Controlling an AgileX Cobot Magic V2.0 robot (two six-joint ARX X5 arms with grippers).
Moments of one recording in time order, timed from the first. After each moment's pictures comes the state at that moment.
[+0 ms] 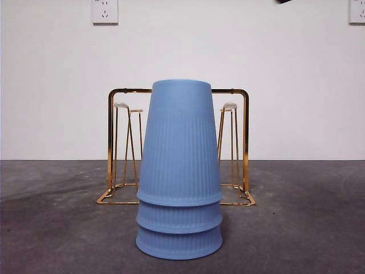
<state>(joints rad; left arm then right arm) -0.17 0.58 0.85 -0.90 0.56 -0.01 0.63 1.00 1.10 -0.81 -0.43 0.01</state>
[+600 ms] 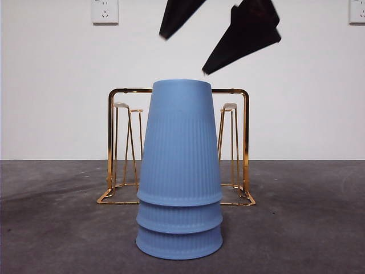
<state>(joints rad) -0.17 0.58 0.85 -0.90 0.56 -0.01 0.81 1.30 1.13 -0.67 -0.29 0.01</state>
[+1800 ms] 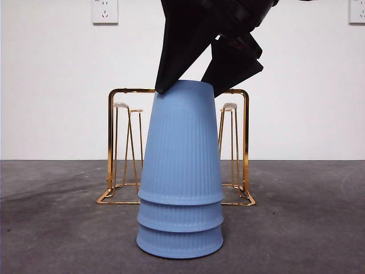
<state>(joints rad) -0.17 0.58 0.85 -0.90 0.56 -0.01 0.83 1.42 1.13 -0.65 -0.24 -0.01</state>
